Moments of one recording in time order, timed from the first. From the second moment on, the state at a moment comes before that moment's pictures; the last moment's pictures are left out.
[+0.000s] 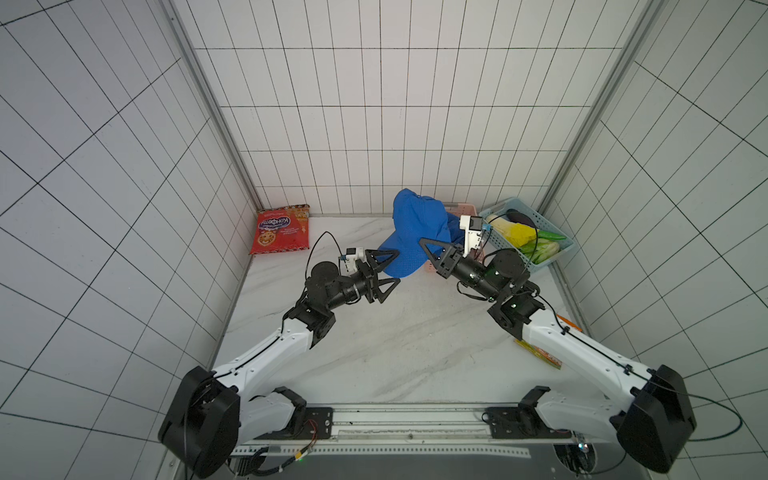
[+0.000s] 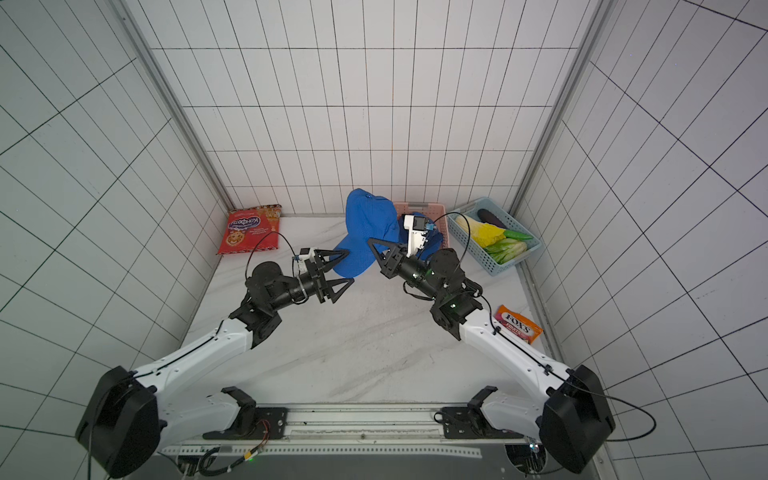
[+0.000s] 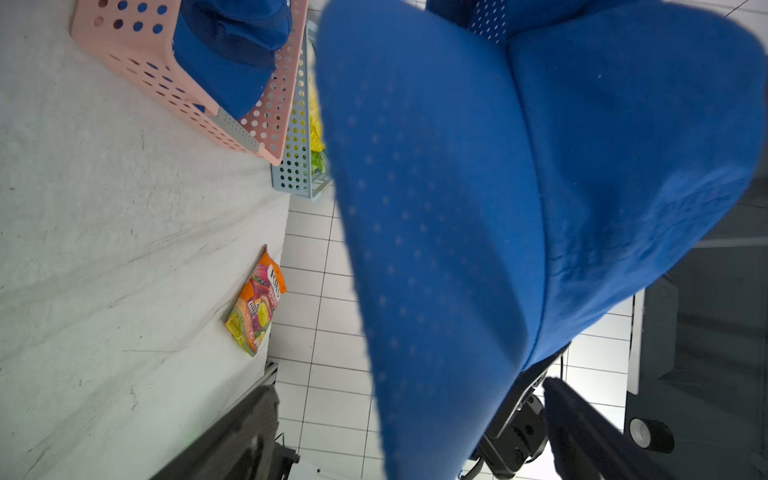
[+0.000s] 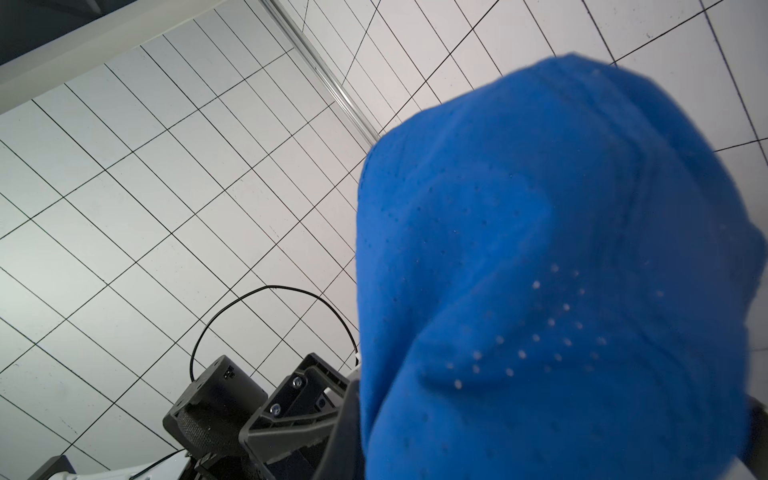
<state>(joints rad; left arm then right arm) -0.49 1.18 0.68 0.55 0.56 -1.72 0.73 1.19 0.86 0.51 -0.30 0.76</state>
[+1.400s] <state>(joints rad) -0.33 1.42 0.53 0.76 0.16 -1.31 0.64 1.02 0.72 -0.02 -0.07 0.66</state>
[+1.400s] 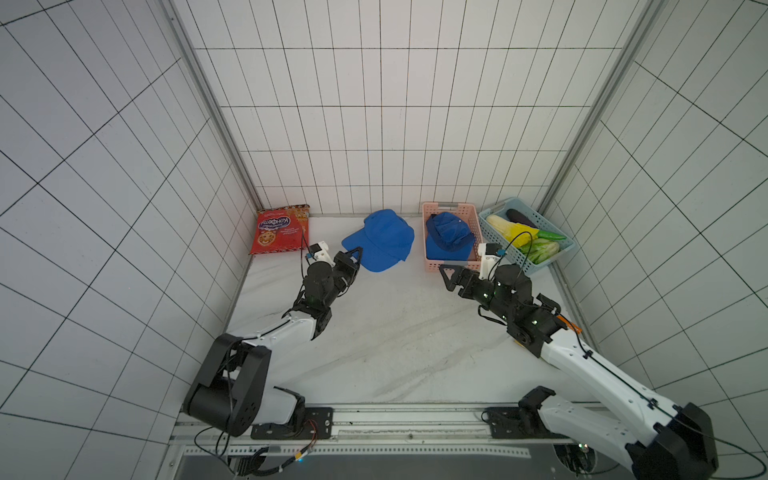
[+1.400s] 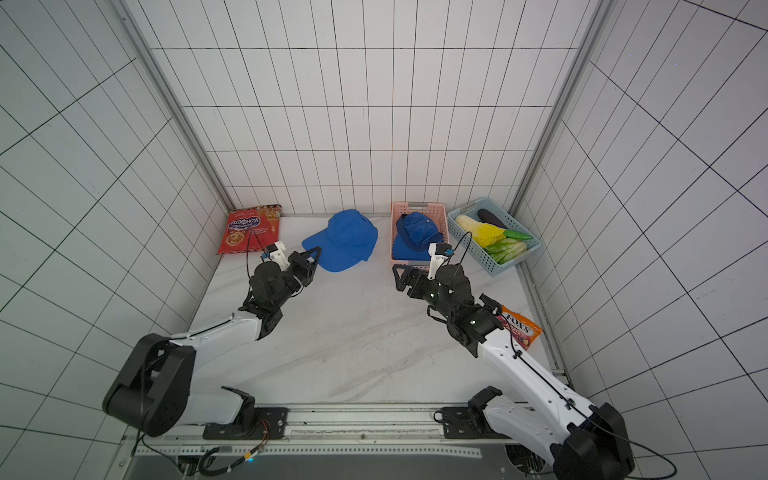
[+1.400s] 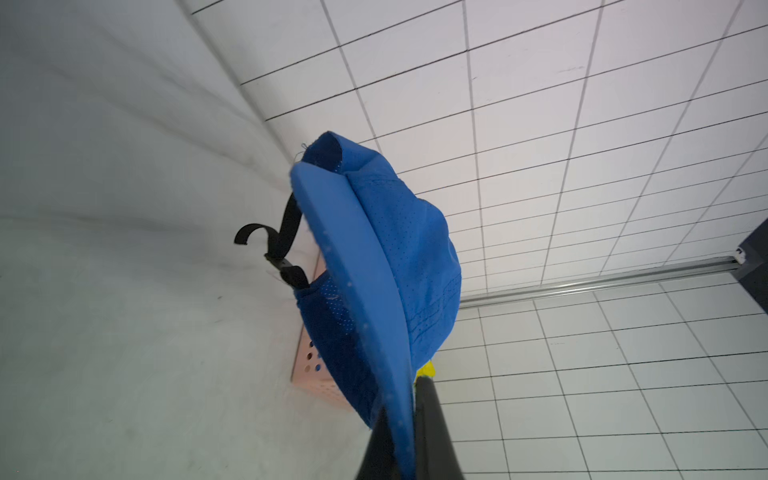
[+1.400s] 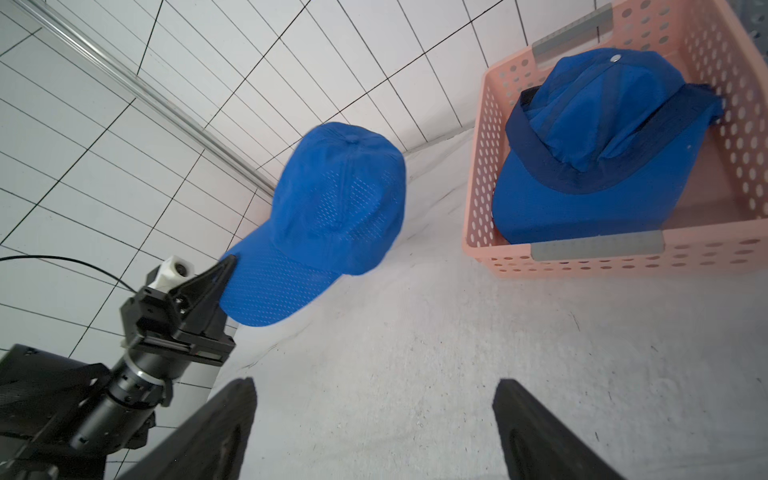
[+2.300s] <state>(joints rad) -0.24 1.03 0.57 -0.15 -0.14 -0.89 0.65 1.56 0.96 0.05 -0.29 0.48</state>
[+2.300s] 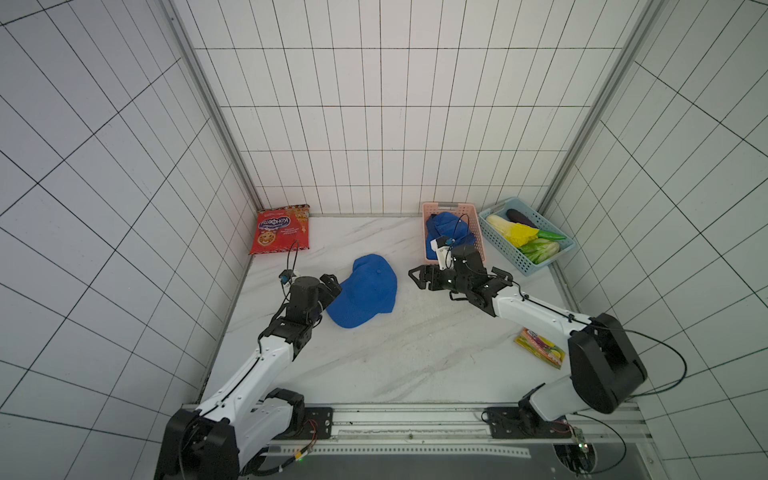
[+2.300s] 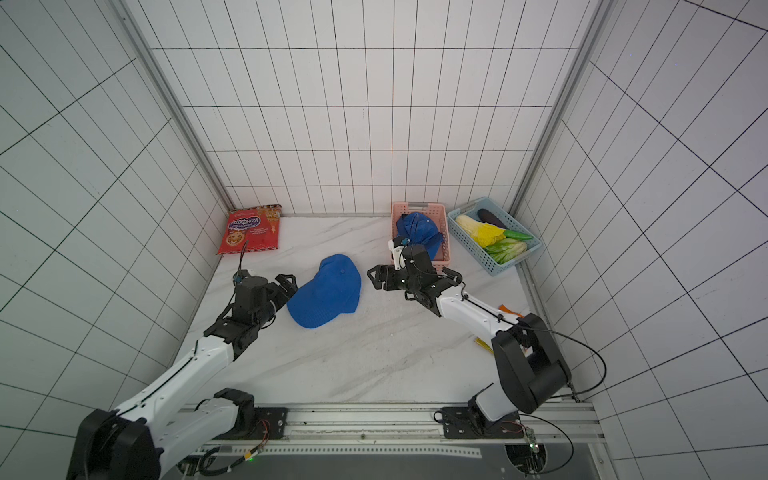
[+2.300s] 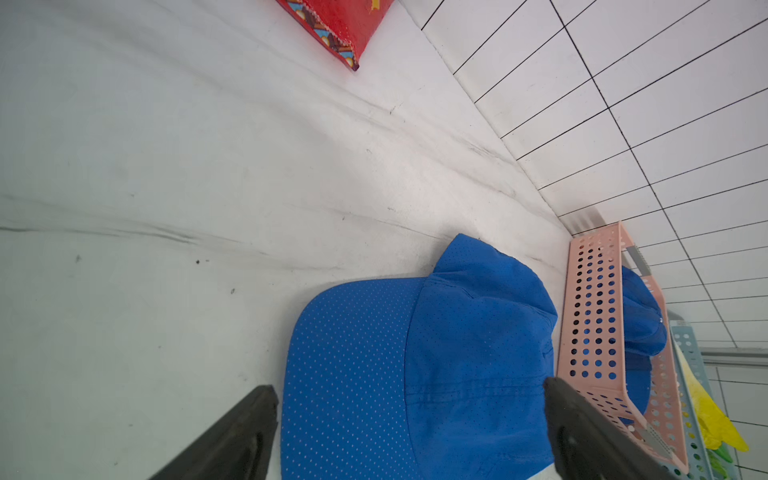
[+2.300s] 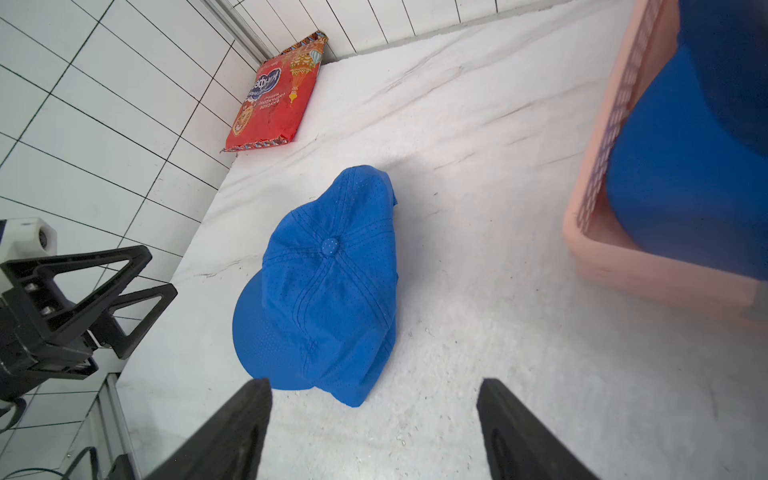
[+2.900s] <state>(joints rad) -0.23 1.61 1.04 -0.24 0.34 -0.42 0.64 2.03 1.28 0.10 -0.48 0.58</state>
